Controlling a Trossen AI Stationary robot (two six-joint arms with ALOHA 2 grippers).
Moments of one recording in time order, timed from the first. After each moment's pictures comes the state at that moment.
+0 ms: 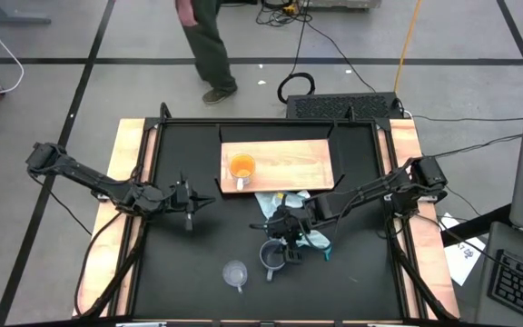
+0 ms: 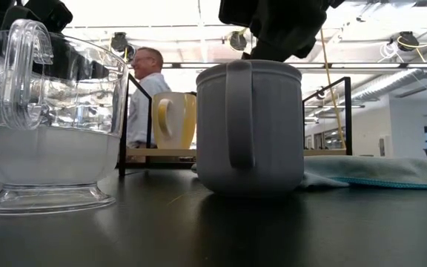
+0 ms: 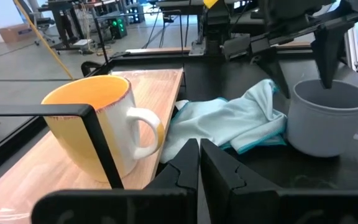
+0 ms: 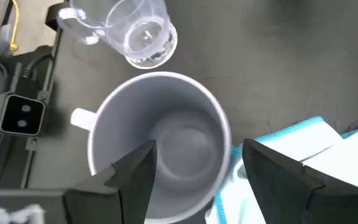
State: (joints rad) left arm -0.33 0.74 0.17 0.35 -0.47 -0.03; right arm 0.25 1.76 1.21 -0.37 -0.16 0.29
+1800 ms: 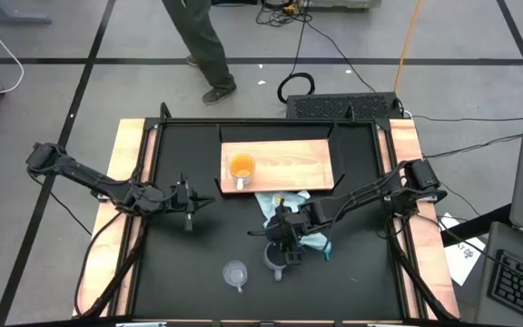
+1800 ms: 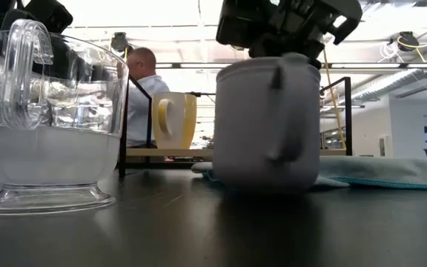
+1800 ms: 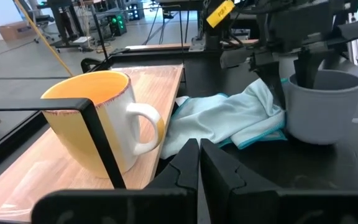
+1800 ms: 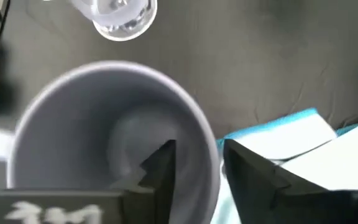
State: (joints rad) left arm -0.33 0.74 0.17 0.33 -0.47 -0.04; right arm 0.26 1.83 1.20 -0.37 -0.10 0.20
